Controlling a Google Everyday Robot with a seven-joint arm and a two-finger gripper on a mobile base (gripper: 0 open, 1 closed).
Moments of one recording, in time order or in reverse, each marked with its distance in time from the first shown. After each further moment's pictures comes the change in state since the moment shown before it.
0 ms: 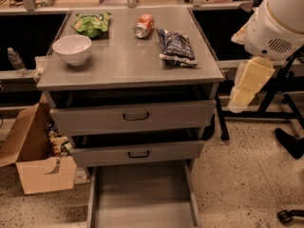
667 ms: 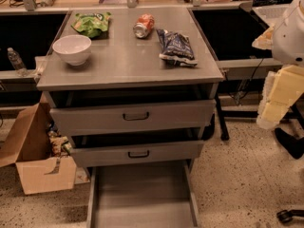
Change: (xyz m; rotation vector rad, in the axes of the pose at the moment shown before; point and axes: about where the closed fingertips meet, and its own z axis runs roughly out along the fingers) arm 0.029 0.034 -0.033 -0.010 0.077 -0.017
